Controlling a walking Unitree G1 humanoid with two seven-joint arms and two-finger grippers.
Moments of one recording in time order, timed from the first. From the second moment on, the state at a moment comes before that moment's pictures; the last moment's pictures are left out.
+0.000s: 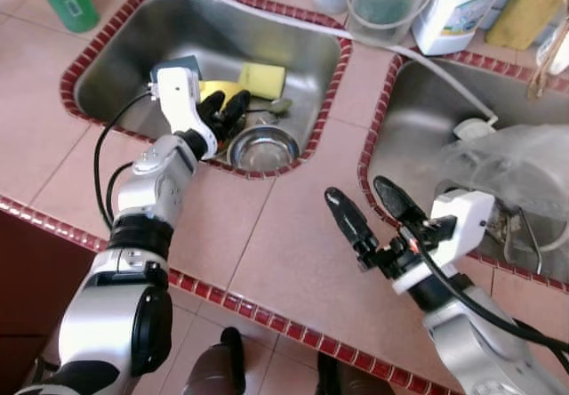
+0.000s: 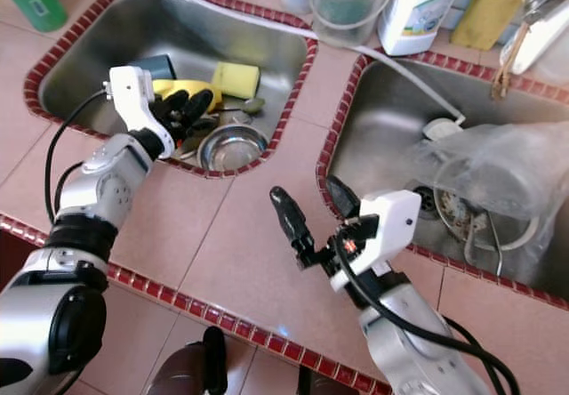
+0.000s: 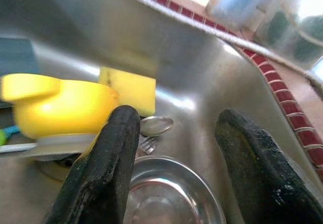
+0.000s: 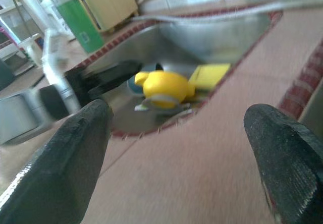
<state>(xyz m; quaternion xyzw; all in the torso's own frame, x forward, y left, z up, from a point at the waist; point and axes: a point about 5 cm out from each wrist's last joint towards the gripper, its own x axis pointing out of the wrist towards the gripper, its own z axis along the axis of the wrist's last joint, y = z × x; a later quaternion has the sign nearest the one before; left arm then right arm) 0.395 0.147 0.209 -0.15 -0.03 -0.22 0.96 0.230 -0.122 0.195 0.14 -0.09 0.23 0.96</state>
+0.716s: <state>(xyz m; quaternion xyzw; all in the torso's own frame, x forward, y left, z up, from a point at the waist) 0.363 0.128 0.169 -0.12 -0.02 -0.21 0.97 0.267 -0.136 0.165 0.05 -0.12 0.14 0.98</state>
